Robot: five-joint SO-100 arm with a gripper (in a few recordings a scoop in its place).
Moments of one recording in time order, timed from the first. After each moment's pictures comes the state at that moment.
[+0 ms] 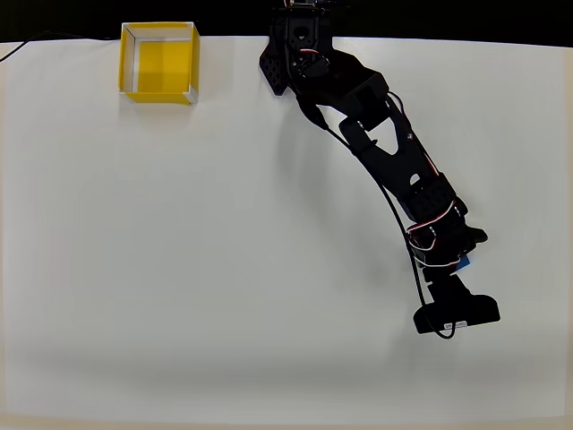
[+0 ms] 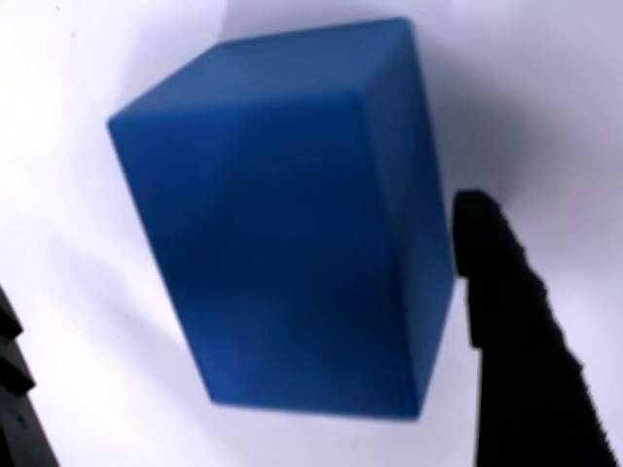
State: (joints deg) arm -41.1 59.2 71.7 52.3 -75.2
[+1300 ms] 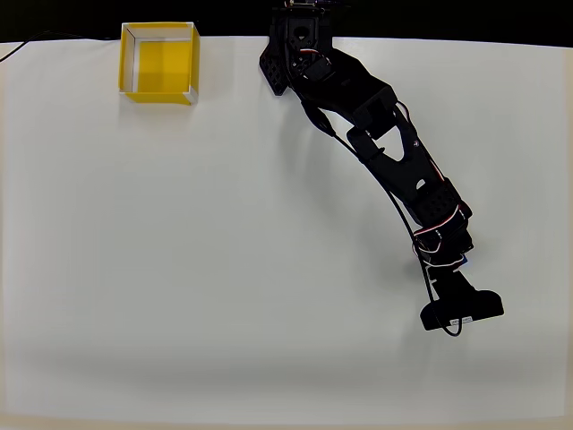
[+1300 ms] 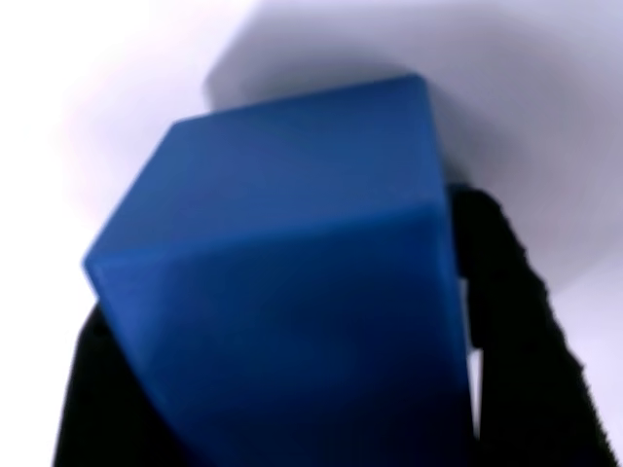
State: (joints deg) arm -42.4 52.8 66.3 55.5 -77.4
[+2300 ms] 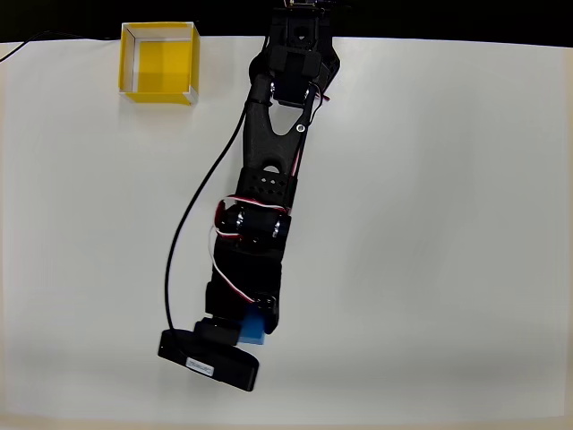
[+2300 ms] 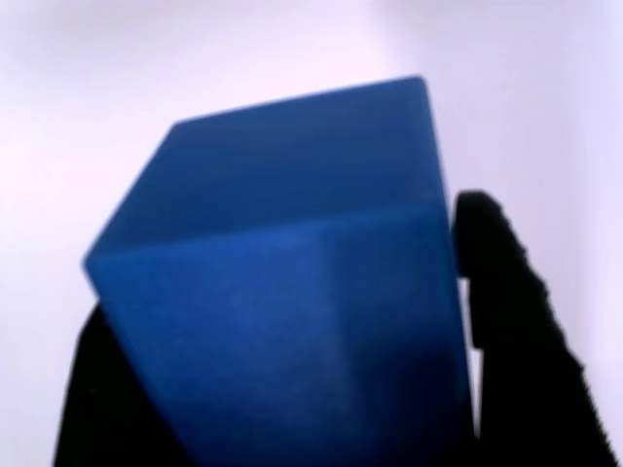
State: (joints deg) arm 13.5 85.7 66.5 60.0 -90.7
